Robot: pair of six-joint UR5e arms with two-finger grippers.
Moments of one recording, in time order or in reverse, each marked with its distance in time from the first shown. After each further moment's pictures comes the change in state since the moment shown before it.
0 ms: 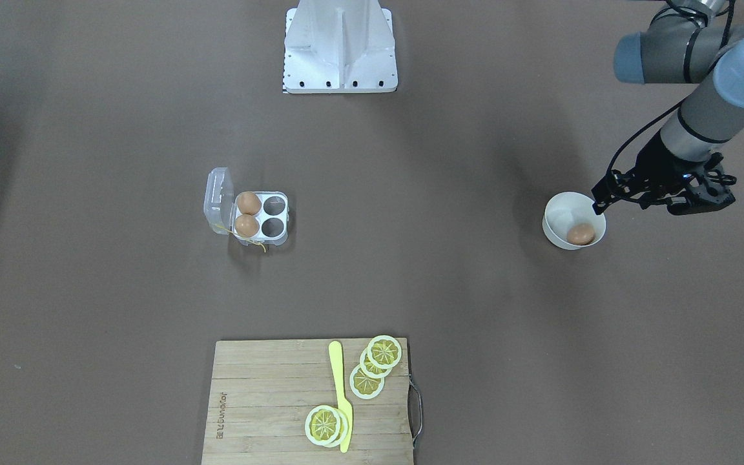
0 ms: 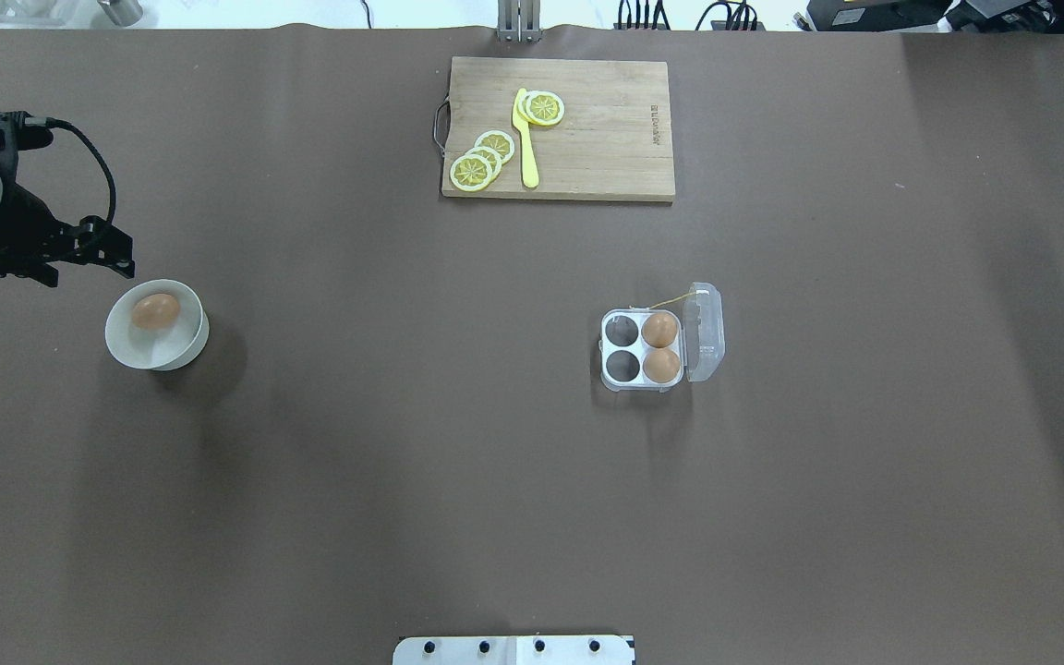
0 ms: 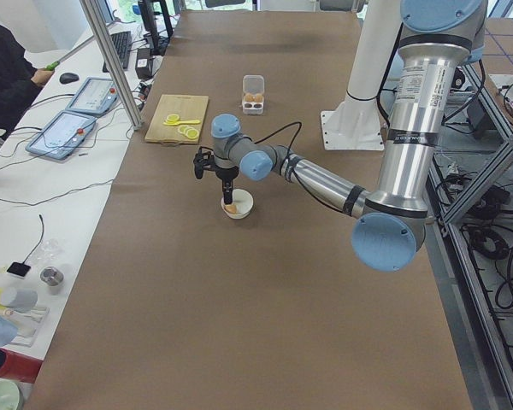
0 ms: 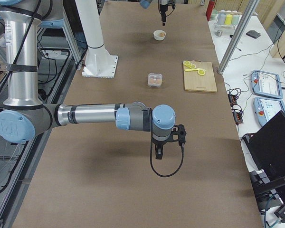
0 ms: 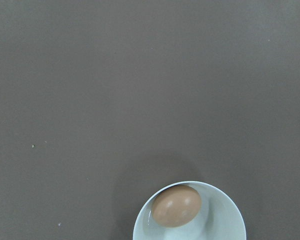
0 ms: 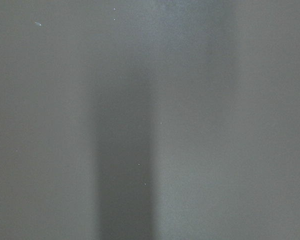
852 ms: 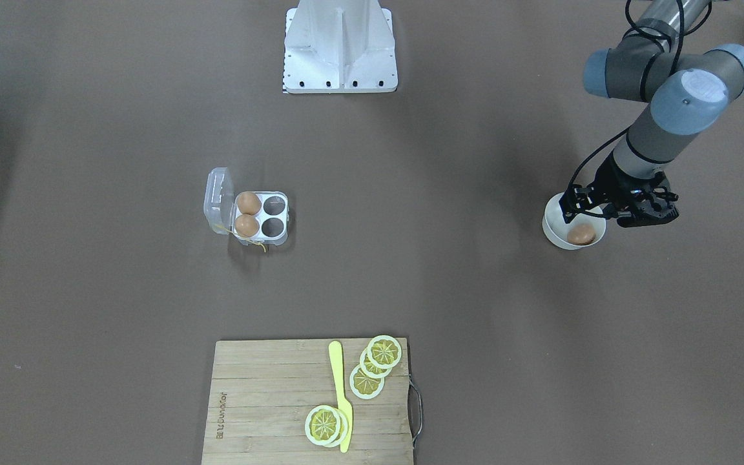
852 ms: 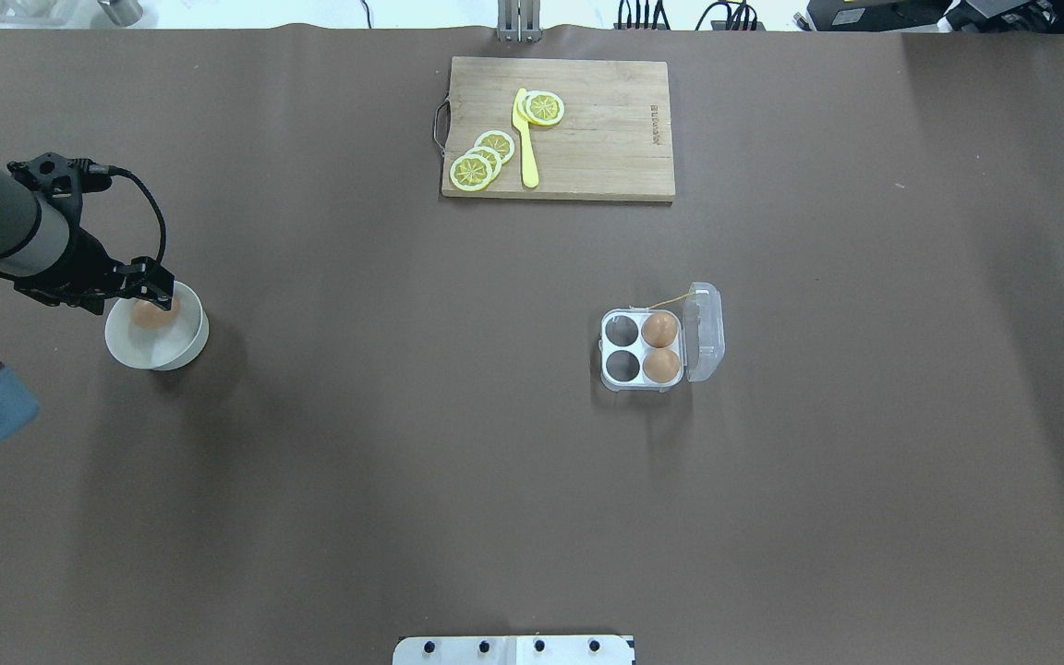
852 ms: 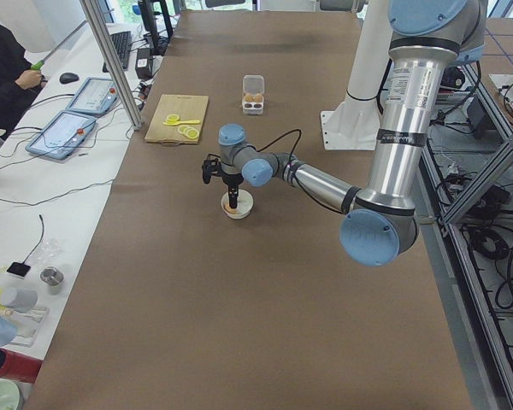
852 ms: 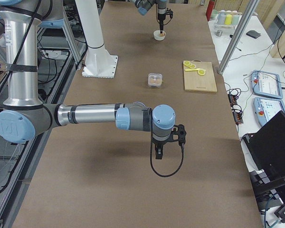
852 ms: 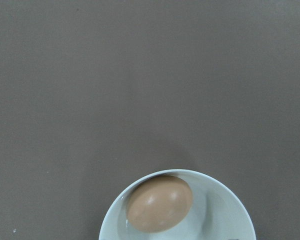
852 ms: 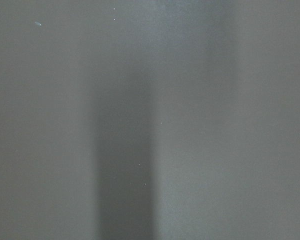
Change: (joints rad) left arm 0.098 -0.028 0.085 -0.061 0.069 -0.028; right arm 0.000 0.000 0.002 0.000 0.000 0.000
